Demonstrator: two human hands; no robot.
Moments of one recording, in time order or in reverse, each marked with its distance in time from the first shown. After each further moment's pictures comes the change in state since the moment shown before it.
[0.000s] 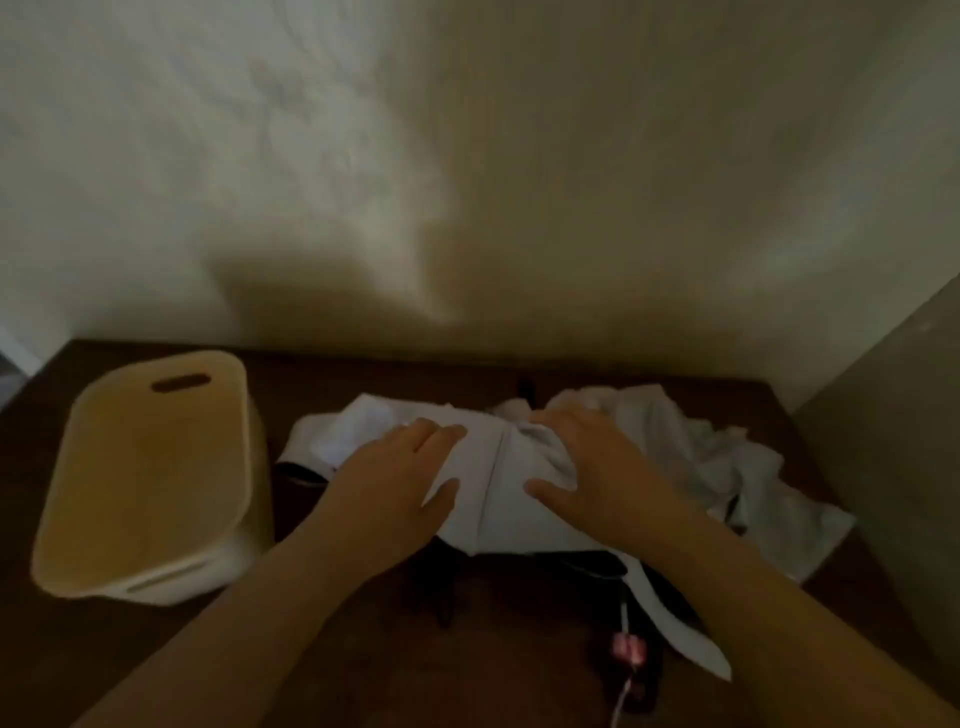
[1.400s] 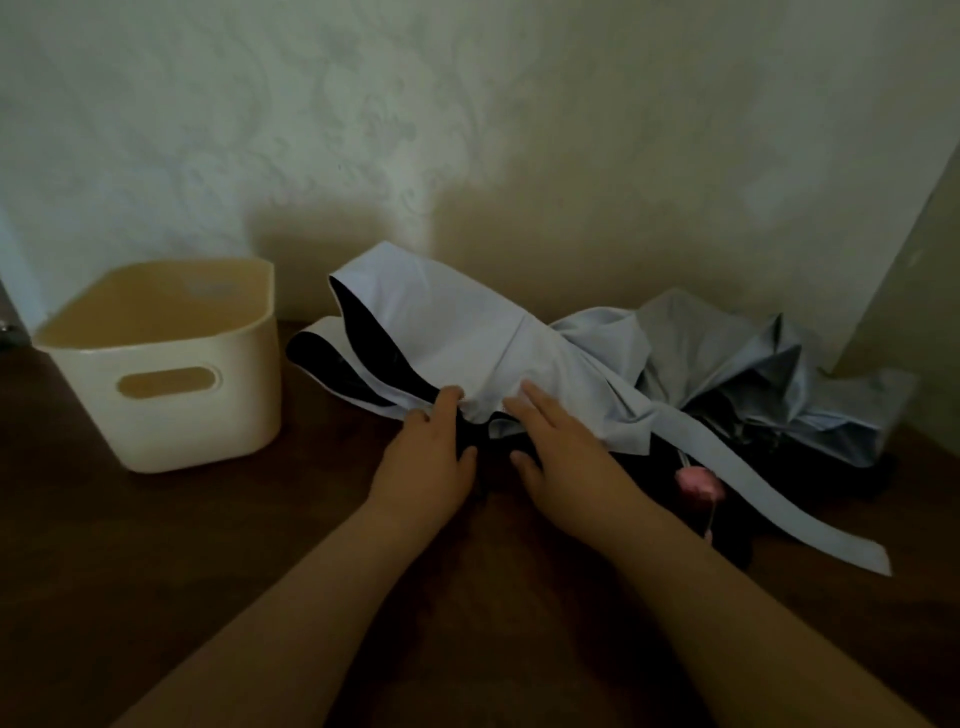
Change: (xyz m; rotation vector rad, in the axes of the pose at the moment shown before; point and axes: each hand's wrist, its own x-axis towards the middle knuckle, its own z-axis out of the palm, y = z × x) left_hand -0.084 -0.005 0.168 -0.178 0.223 -0.218; right_hand -0.044 0.014 0.194 -0.146 0.280 -0.078
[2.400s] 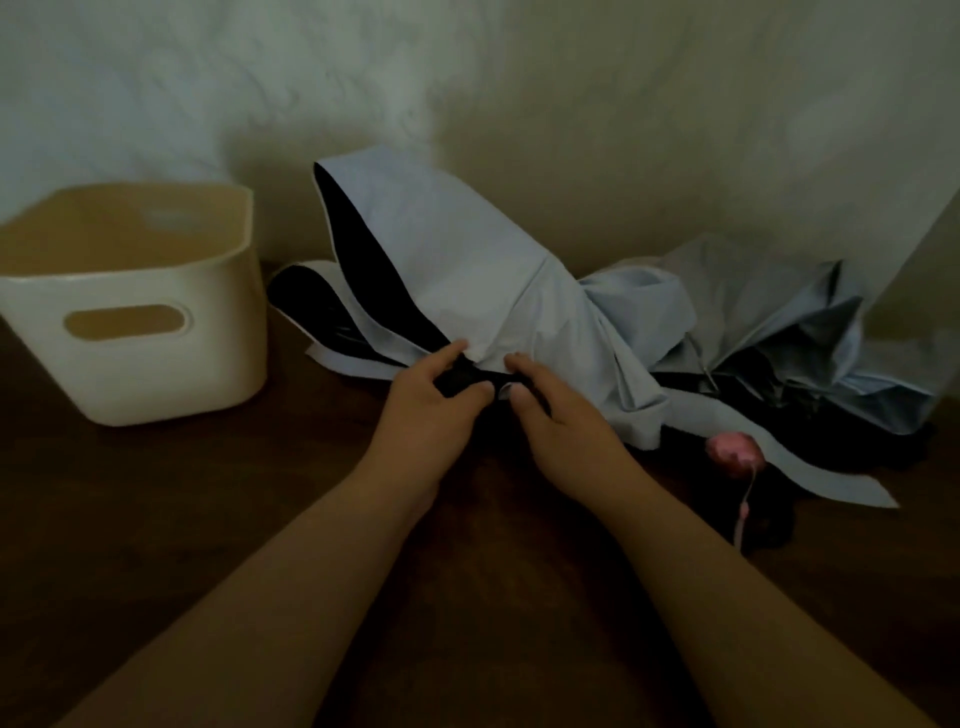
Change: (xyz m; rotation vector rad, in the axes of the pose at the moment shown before) left_hand -0.002 0.012 -0.008 -0.983 0.042 -0.341; right_hand 0.008 -0.008 0.020 0.605 0.079 0.183
